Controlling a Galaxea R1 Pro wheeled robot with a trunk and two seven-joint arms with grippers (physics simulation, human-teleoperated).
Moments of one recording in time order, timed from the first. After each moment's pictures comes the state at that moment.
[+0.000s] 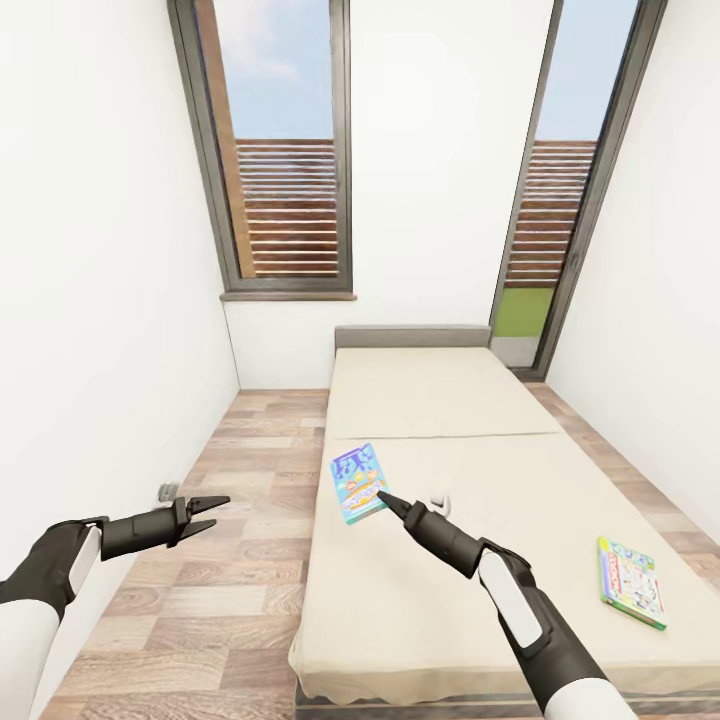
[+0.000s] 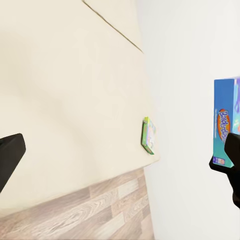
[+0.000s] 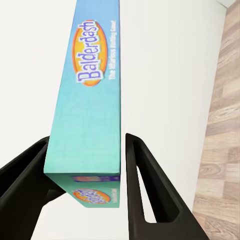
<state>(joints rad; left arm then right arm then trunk) -0.73 0.31 0.39 -0.58 0.01 0.86 -1.18 -0.48 0.02 0.09 -0.97 -0.83 0.53 0.60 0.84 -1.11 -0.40</state>
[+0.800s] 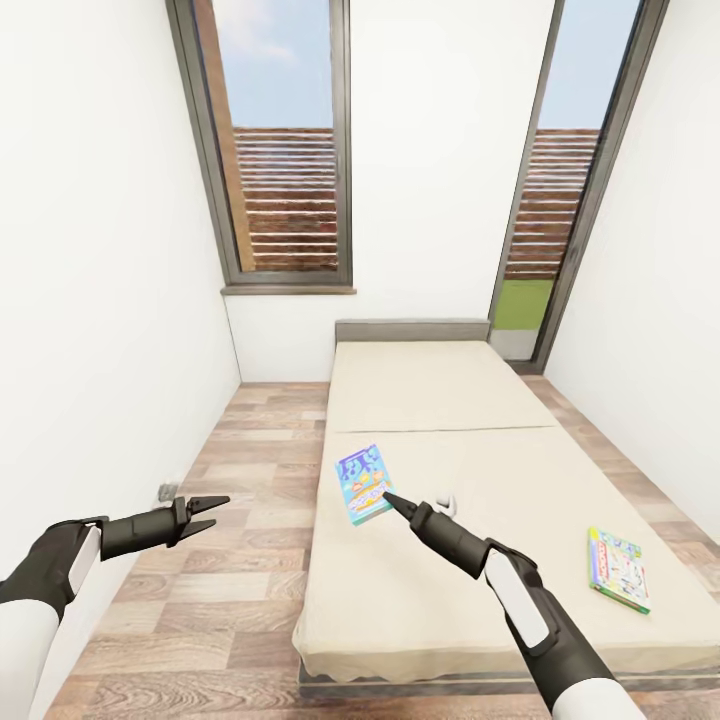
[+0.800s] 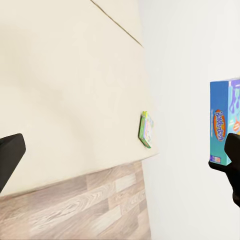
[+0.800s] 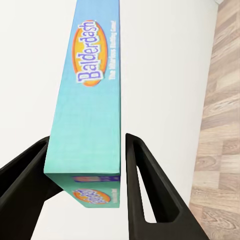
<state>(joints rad) -0.73 0.31 0.39 -0.59 0.01 0.86 -1.18 -0.48 0.00 0.09 -0.97 -0.83 0.53 0.60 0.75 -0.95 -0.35</state>
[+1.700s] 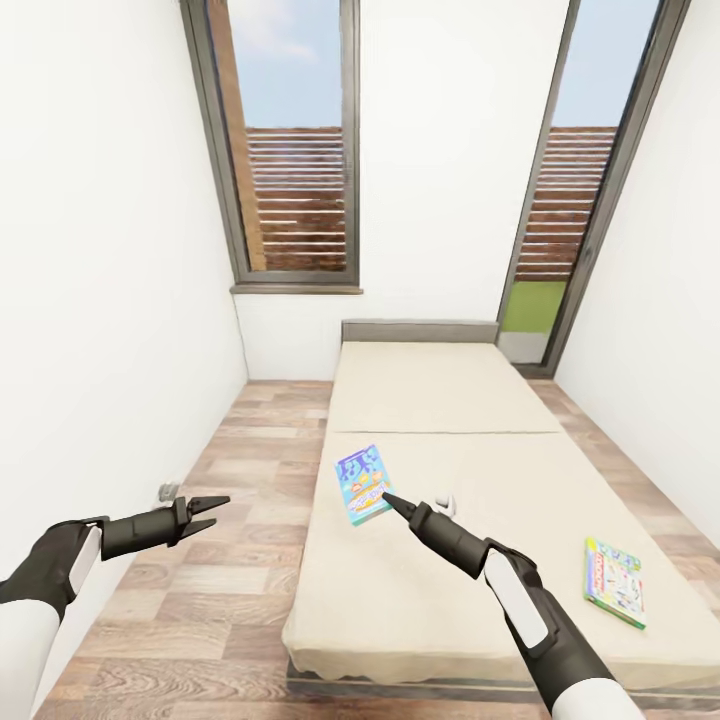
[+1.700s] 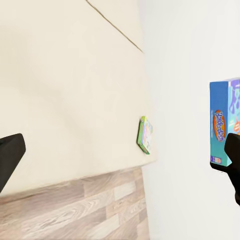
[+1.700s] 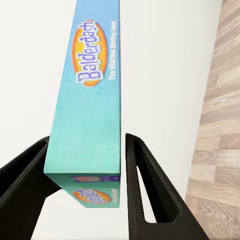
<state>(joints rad) -0.73 0.31 0.38 -0.59 0.01 0.85 -1.18 -0.48 0.00 0.09 -0.97 -0.82 0.53 0.61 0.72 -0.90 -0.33</state>
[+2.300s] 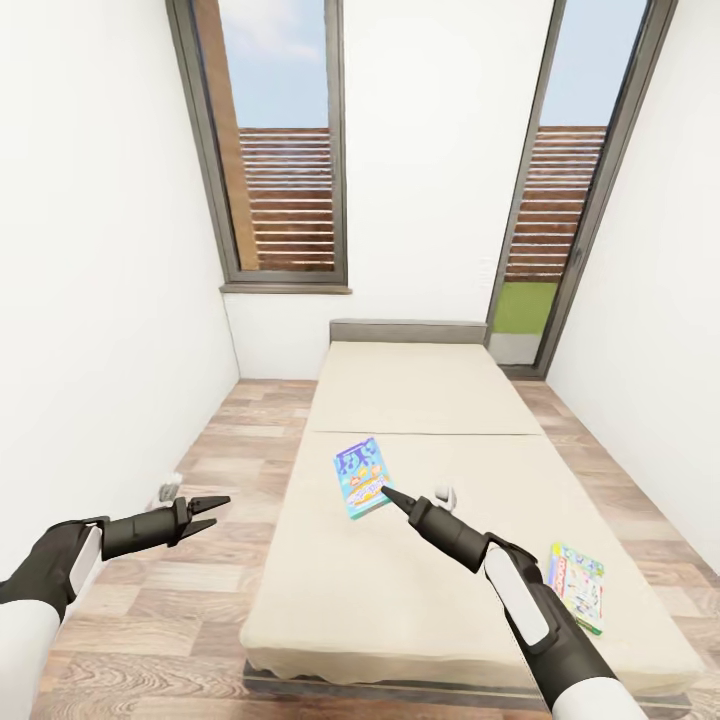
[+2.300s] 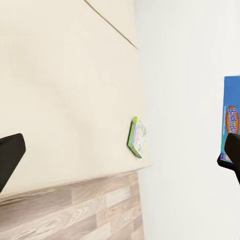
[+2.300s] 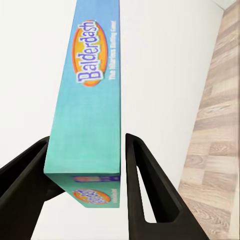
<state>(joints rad) -0.73 0.31 0.38 -0.59 0.01 0.85 -1.18 -0.48 0.00 0.10 -1.02 -0.82 0.52 0.60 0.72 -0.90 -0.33</state>
